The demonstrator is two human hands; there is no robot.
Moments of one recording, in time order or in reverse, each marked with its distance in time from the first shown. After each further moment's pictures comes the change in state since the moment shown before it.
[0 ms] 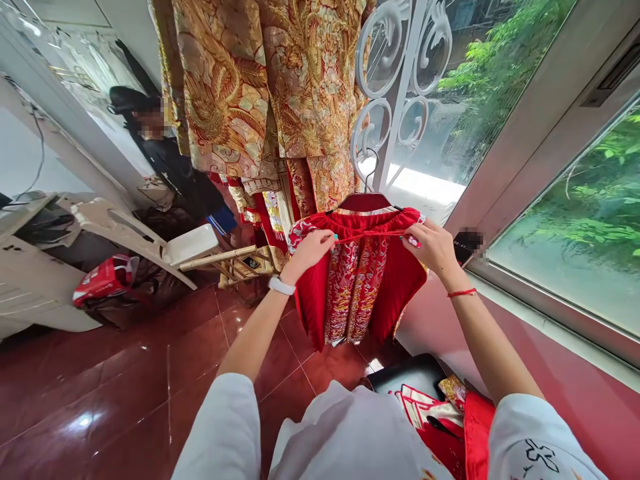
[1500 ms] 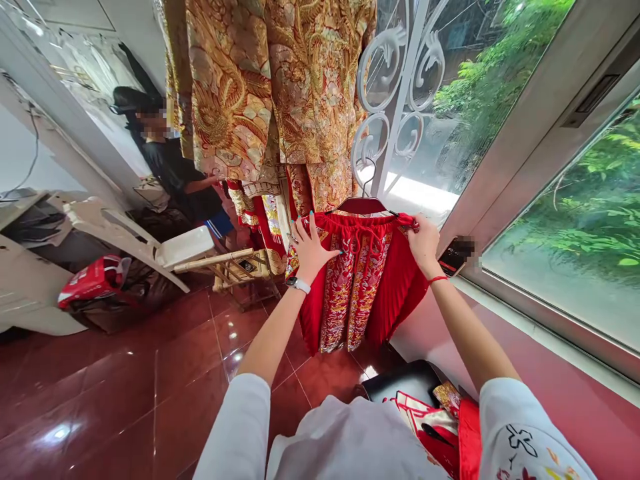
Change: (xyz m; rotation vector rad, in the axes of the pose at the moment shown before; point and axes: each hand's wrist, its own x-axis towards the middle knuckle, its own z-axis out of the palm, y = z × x) left_hand 0.018 -0.049 0.035 0.773 0.575 -0.028; right_hand 0.038 0.021 0.023 -0.138 0.260 0.296
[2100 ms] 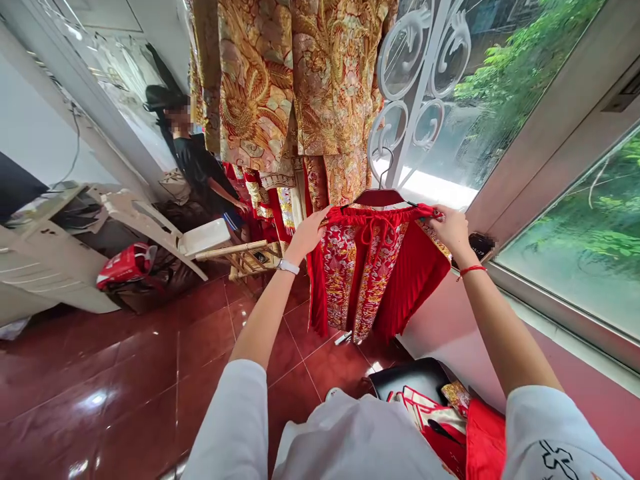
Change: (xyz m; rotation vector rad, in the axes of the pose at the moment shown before) left_hand 0.026 -0.048 -0.031 -0.242 -0.275 0.320; right_hand 0.013 0.010 -0.027 -0.025 -0.135 -0.003
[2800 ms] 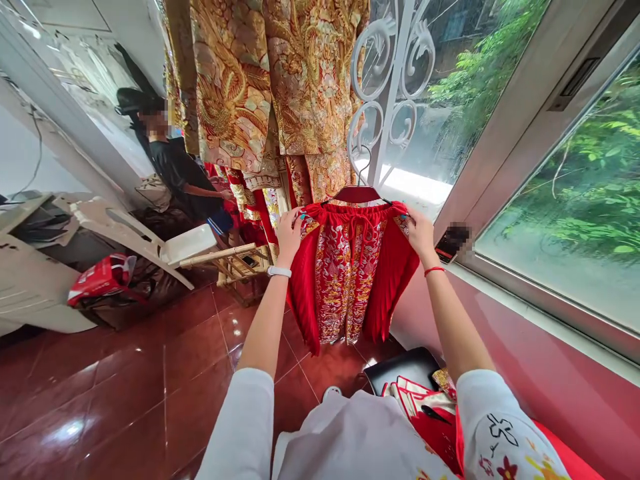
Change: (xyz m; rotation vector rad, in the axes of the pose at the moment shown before) left_hand -0.014 0.006 0.006 -0.137 0.464 -0.278; right_hand -0.032 0.004 0.032 0.213 0.105 -0.111
